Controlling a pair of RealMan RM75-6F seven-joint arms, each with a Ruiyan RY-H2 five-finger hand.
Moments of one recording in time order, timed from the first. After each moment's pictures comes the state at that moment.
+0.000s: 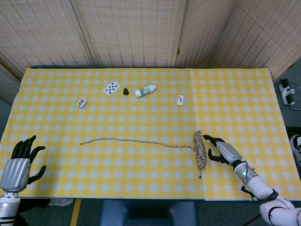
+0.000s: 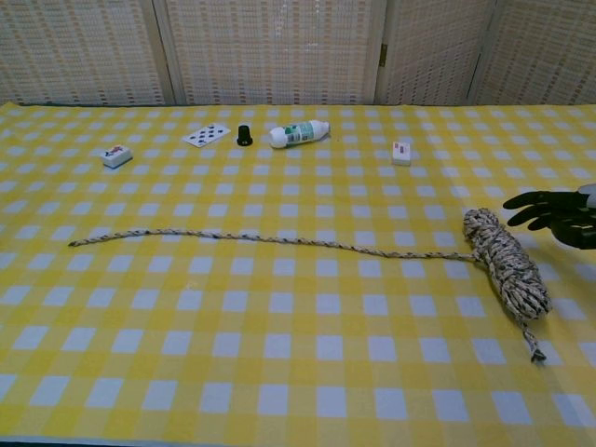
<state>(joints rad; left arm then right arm) -0.11 -1.17 -0.05 -1.64 1.50 1.47 0.12 0.50 -1.22 0.07 -1.54 -1.31 0.72 0.40</state>
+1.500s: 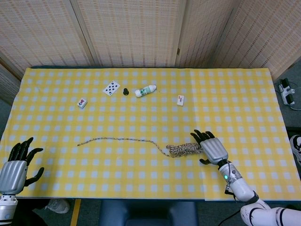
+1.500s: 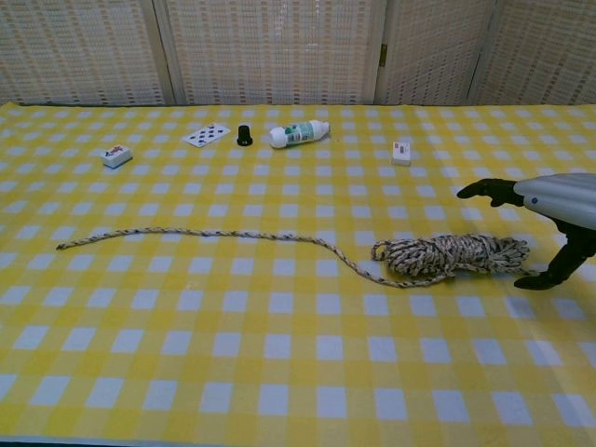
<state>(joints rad) -0.10 -1.17 -0.03 -1.60 1.51 1.49 0.05 0.54 -1.37 0.04 -1.59 -1.18 0.97 -0.34</state>
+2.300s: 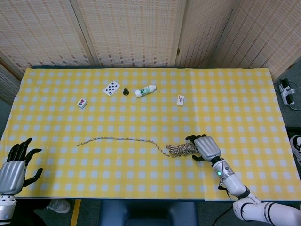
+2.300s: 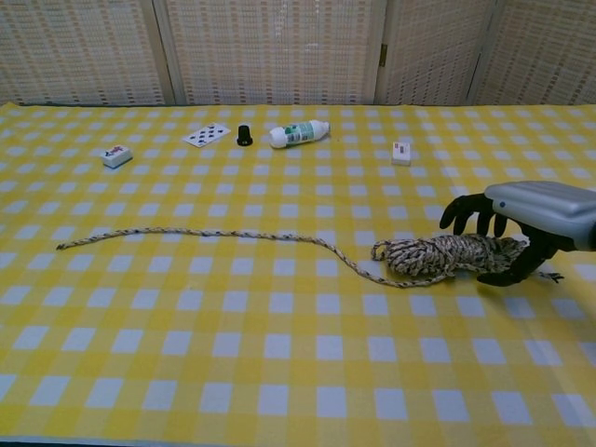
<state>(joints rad) -0.09 -1.17 -0.03 -1.59 1.50 1.49 0.03 0.56 -1.48 0.06 -1.43 -1.25 0.94 -0.21</state>
